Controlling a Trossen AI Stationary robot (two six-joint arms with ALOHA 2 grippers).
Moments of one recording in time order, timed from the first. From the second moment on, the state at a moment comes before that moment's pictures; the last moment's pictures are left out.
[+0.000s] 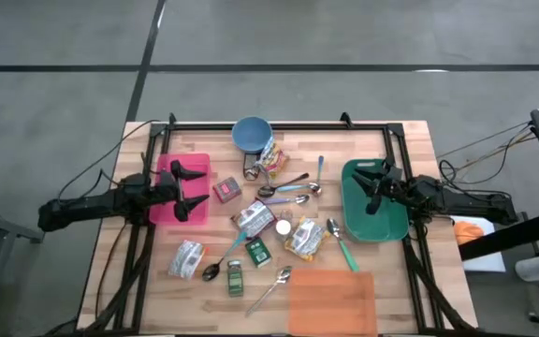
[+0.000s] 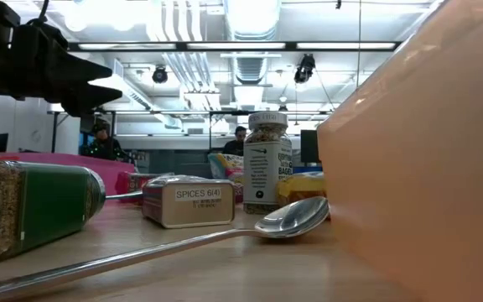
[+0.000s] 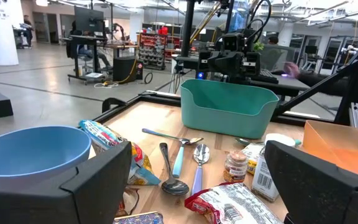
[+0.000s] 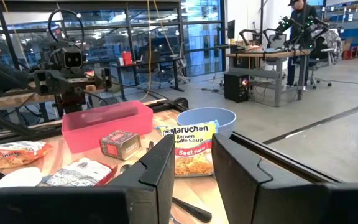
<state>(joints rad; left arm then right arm) 0.15 0.03 0.00 0.02 -0.07 -0.08 -0.05 0.00 0.01 0.06 0.39 0.10</state>
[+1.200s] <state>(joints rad) 0.15 0.03 0.00 0.02 -0.07 -0.08 -0.05 0.01 0.01 0.61 0.34 0.17</state>
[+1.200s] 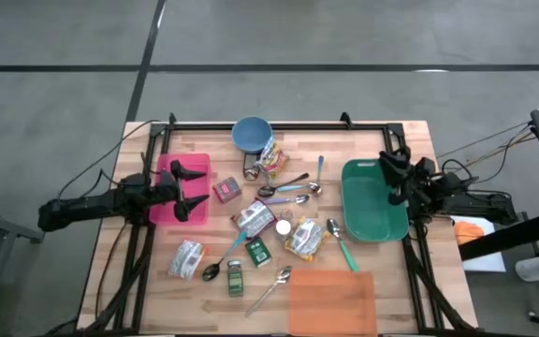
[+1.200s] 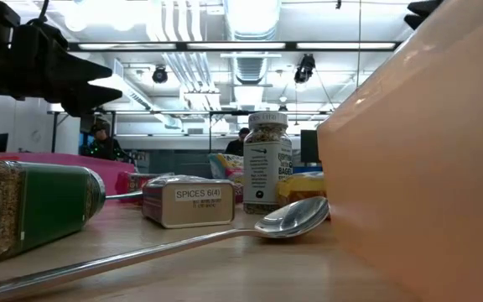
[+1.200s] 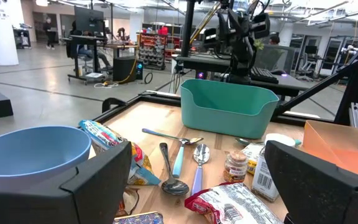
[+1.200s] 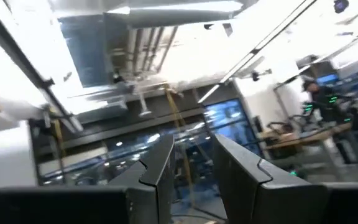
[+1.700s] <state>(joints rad) 0.15 0.03 0.00 0.02 -0.07 -0.08 -0.05 0.10 0.35 0.02 0.16 0.28</state>
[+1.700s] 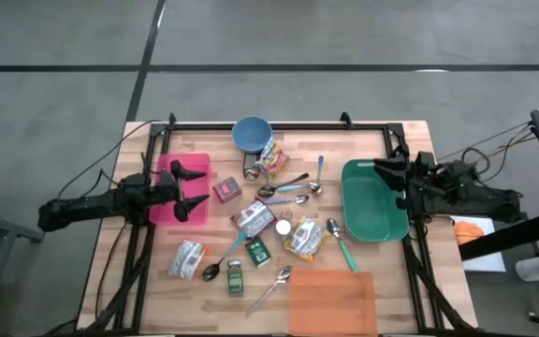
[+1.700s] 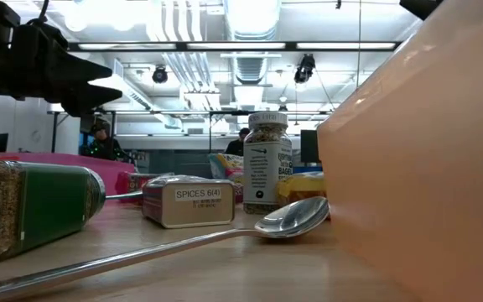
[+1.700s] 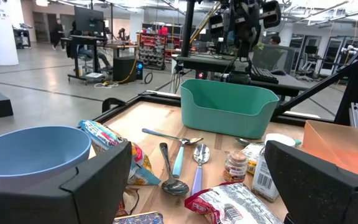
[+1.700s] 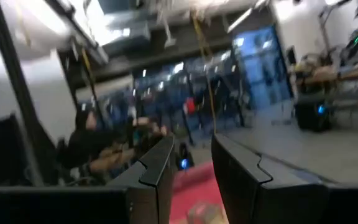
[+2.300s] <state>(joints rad) 0.15 0.03 0.00 0.02 -0.07 -0.08 -0.05 0.50 0.48 0.10 0.16 0.39</state>
